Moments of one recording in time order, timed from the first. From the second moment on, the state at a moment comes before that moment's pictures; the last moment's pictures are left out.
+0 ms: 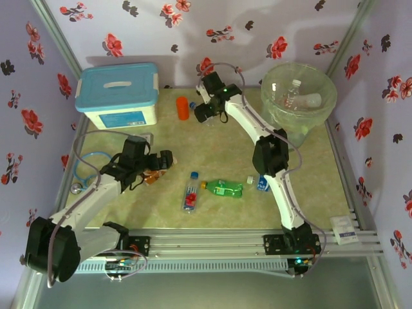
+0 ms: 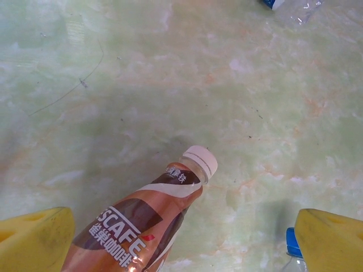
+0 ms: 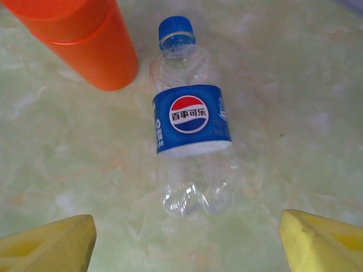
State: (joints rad) left arm -0.42 1.09 0.68 -0.33 -0.01 -0.41; right arm 0.54 2.46 2.42 -0.97 0.00 -0.05
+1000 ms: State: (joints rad) left arm -0.40 1.08 0.67 -0.35 -0.02 -0.41; right arm 0.51 2.61 2.42 -0.81 -0.06 0.08
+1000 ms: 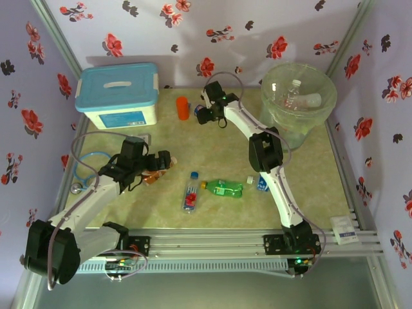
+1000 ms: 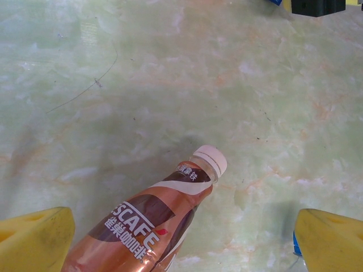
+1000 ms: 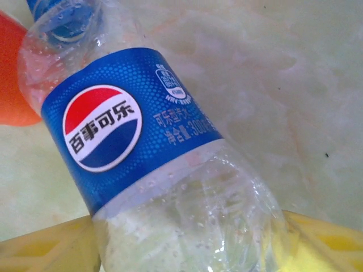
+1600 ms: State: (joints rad) left arm -0.40 1.10 0.67 -0.35 -0.02 -0.41; right arm 0.51 2.48 2.23 -0.77 -0.02 0.07
